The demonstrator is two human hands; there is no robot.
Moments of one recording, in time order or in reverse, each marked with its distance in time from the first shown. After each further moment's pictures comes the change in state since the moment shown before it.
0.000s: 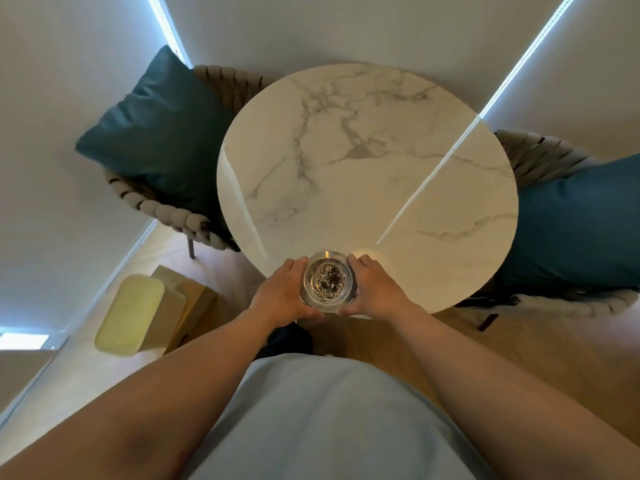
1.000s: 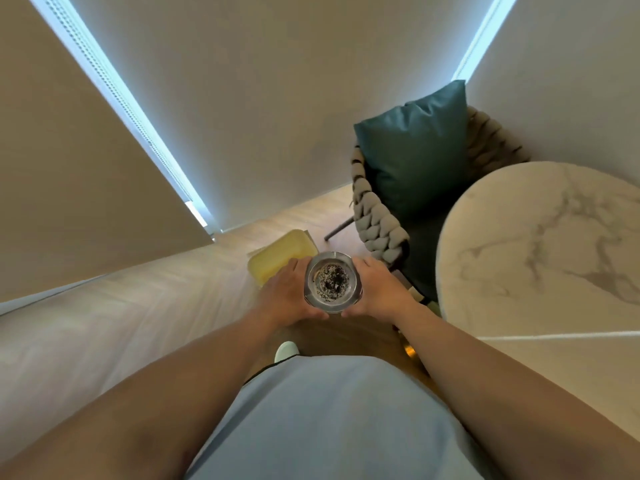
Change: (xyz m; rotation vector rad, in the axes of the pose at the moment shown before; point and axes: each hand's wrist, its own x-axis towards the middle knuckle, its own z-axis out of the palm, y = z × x) left_hand -0.221 -0.235 -0.108 -0.186 0.492 -0.516; right_hand 0.102 -0.328 0.132 -0.298 -0.296 -0.594
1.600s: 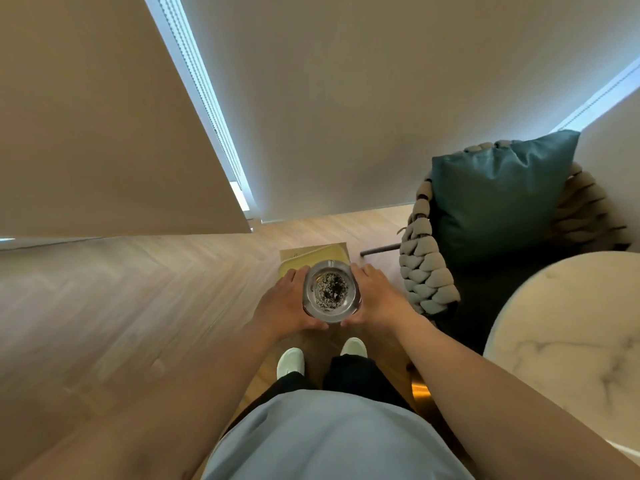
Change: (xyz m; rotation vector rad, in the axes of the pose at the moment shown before) left_hand 0.031 -0.064 -0.028 -0.085 0.105 -0.283; right_hand 0.130 -0.035 0.003 -0.107 -0.221 -0.196
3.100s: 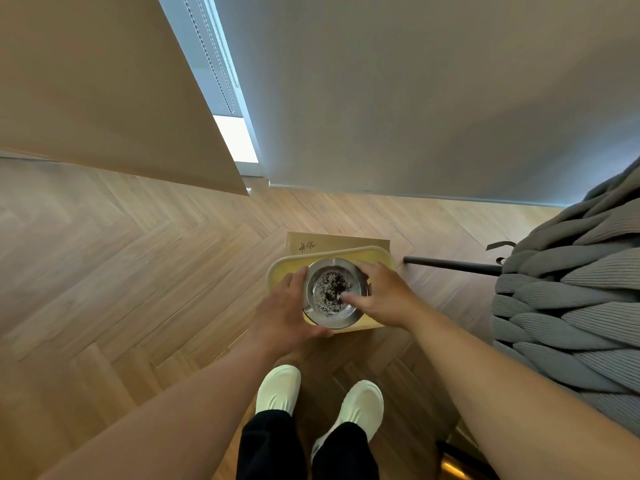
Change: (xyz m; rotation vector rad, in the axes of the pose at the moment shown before) left_hand 0.199 -0.183 0.203 -0.181 0.092 -0.257; right_hand 0.286 0.139 0.173 0.177 -0.189 -0.052
